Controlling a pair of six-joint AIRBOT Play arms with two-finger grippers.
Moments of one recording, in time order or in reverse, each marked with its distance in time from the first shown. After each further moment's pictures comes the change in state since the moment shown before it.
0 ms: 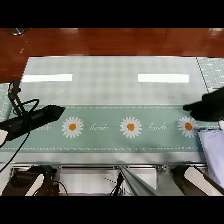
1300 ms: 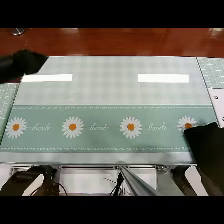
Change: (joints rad) left arm 0.000 -0.305 0.645 -0.013 -0.058 0.155; right arm -0.043 0.199 -0.287 0.384 -0.629 -0.296
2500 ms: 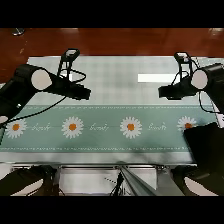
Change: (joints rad) left arm -0.340 -0.372 0.001 0.393 -0.180 -0.117; right arm 1.002 -0.302 -0.324 -0.808 -0.040 0.375
